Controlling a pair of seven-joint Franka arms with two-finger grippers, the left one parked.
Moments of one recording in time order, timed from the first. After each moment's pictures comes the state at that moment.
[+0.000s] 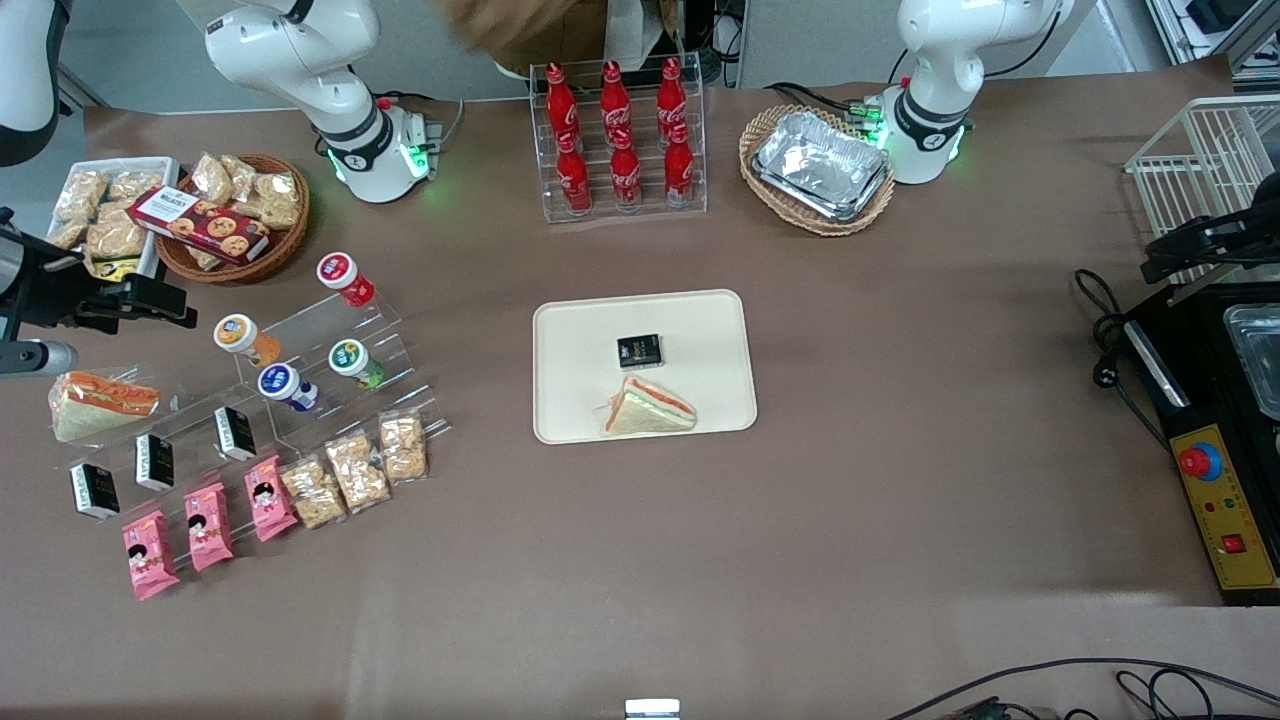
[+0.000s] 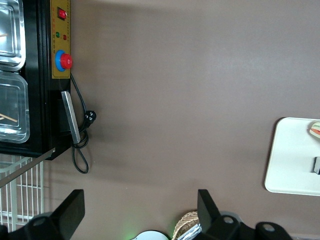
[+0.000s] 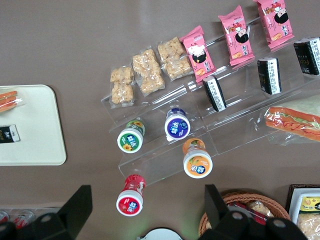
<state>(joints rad) 0.32 0.07 -0.39 -1.52 0.08 1.44 -0.07</state>
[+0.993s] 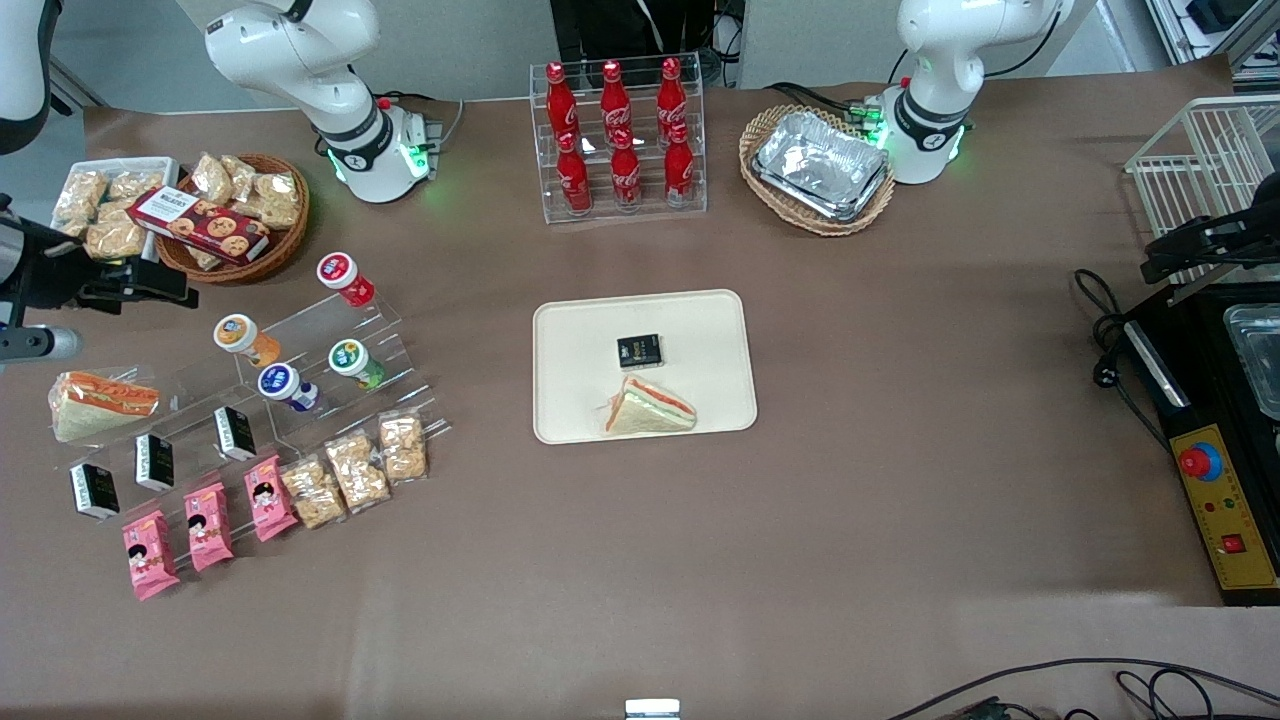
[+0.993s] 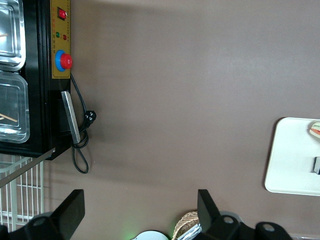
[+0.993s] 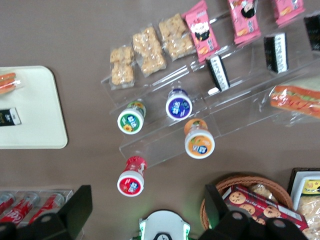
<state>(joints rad) 0.32 0.04 -0.40 -1.56 0.08 1.38 -0.07</state>
